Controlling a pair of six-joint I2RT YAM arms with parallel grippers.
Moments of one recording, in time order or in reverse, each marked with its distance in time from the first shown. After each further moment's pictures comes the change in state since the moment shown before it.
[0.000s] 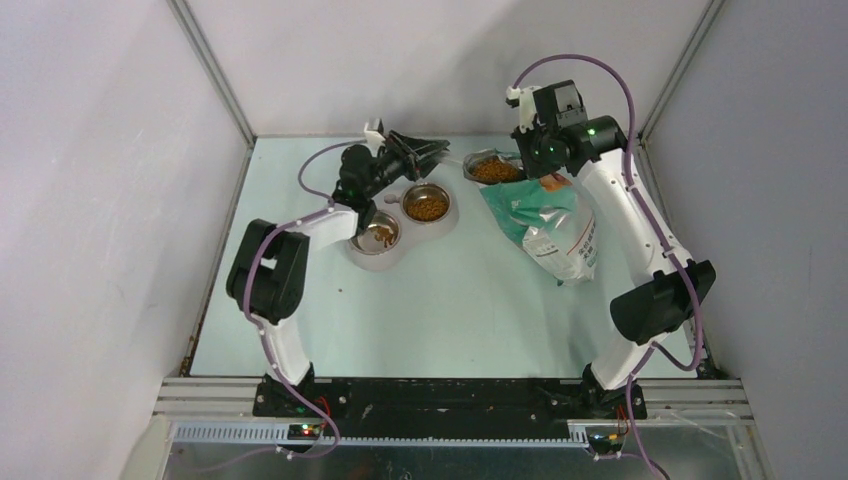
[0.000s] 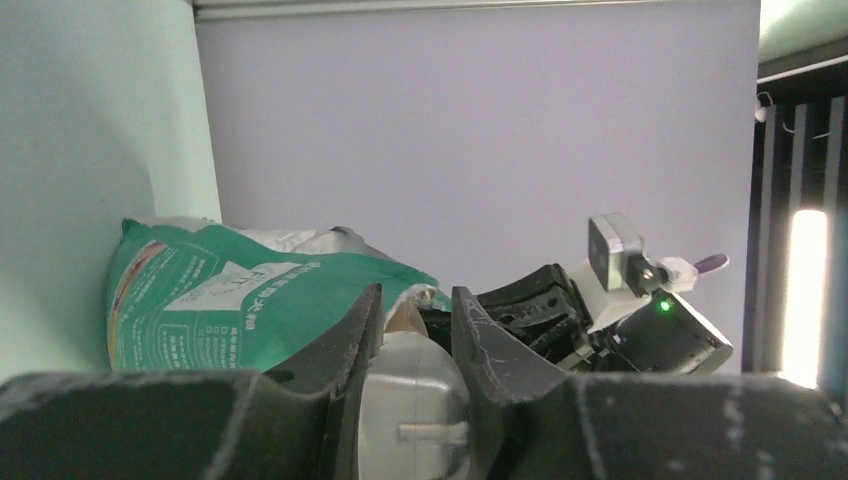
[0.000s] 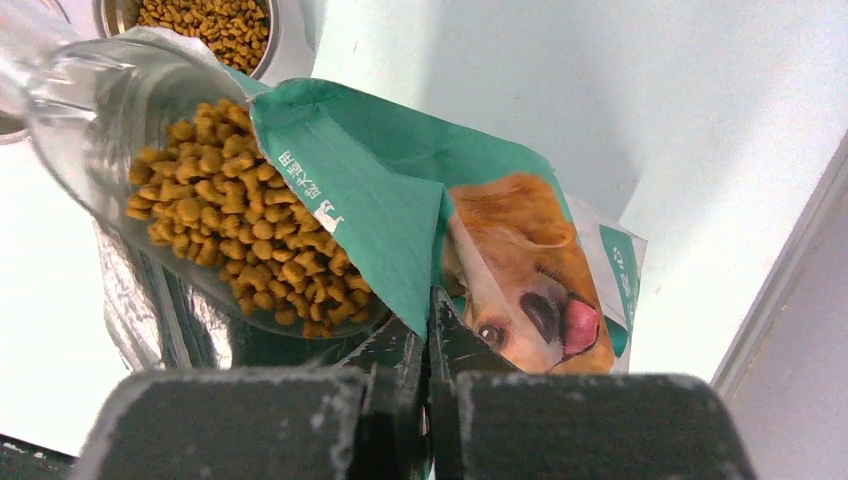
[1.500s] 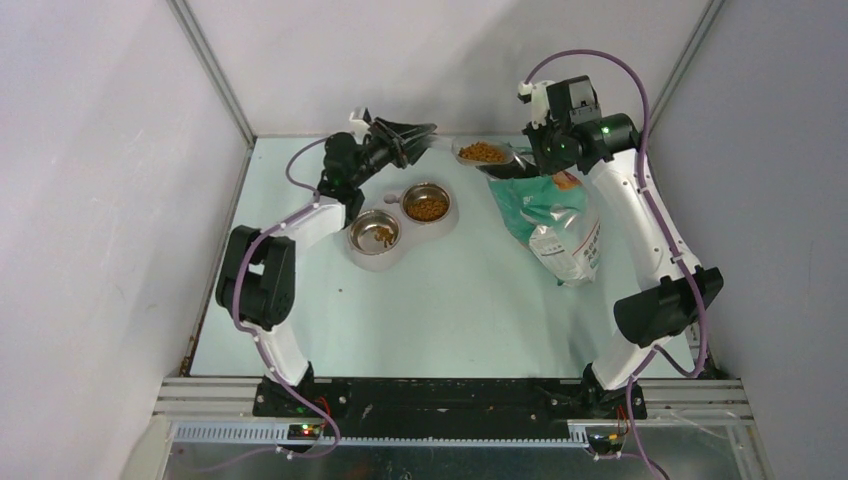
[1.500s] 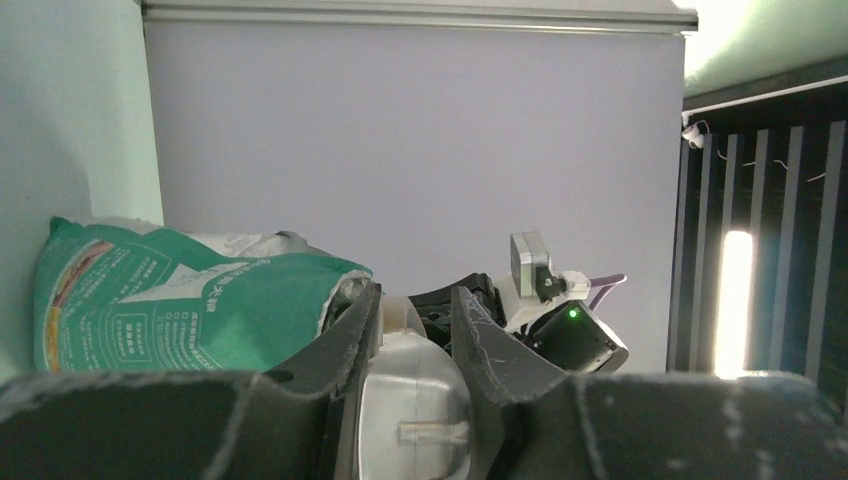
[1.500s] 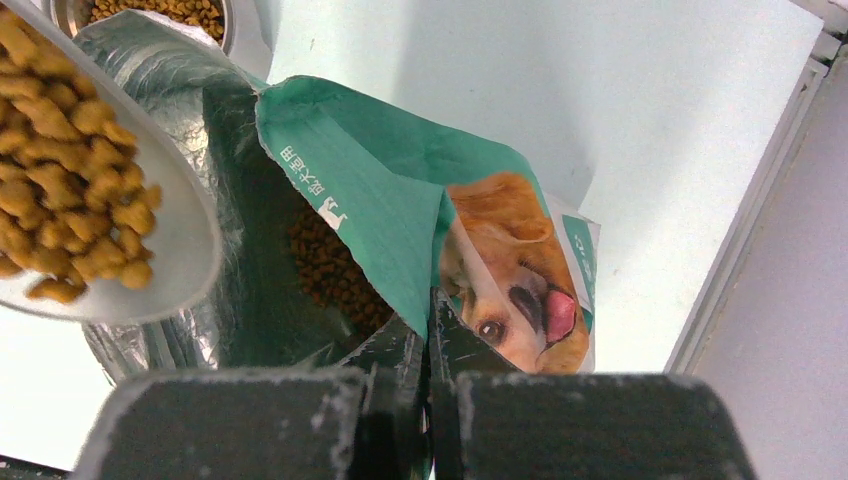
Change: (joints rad) left arm 0.048 -0.034 0.055 -0.064 0.043 -0.138; right arm -0.037 -0.022 0.025 -0.035 0.031 -0.037
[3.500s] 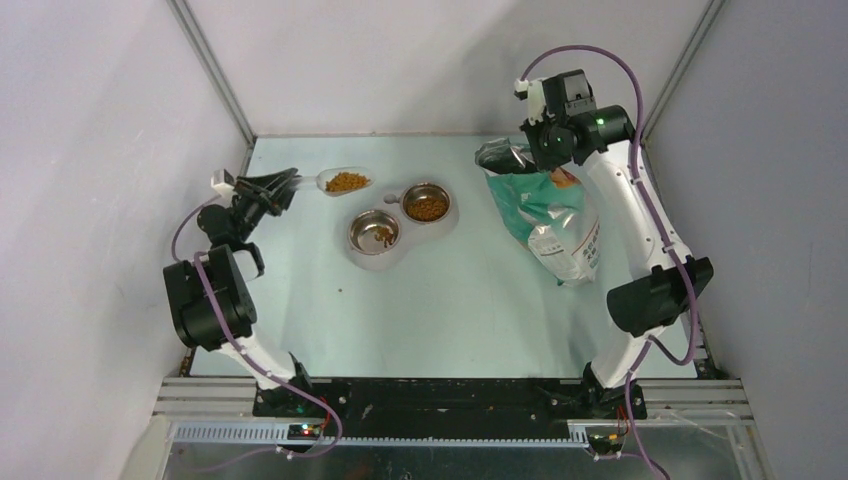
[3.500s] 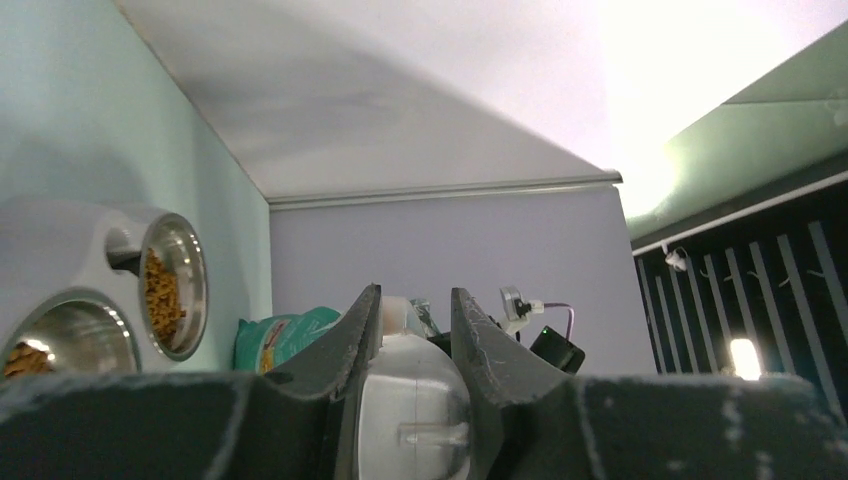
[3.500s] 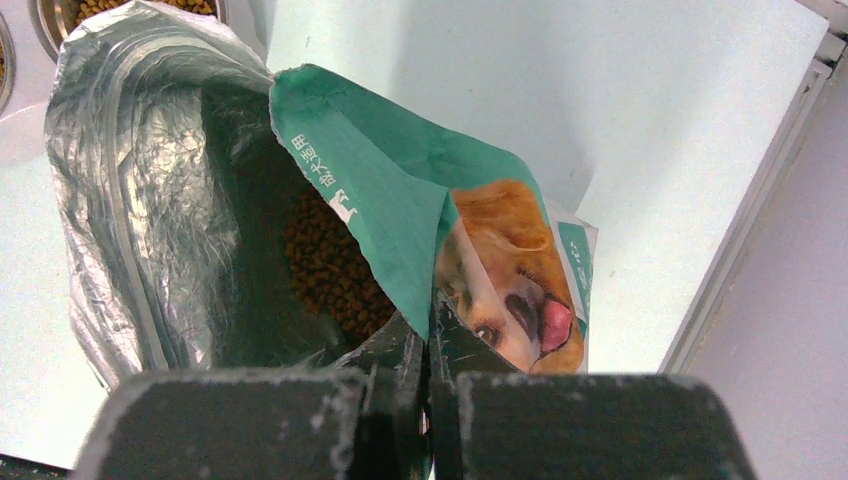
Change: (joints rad) left arm 0.737 -0.133 -0.522 0.476 0.363 -0.057; right arm -0.006 0.066 0.083 -0.047 -0.001 -0.013
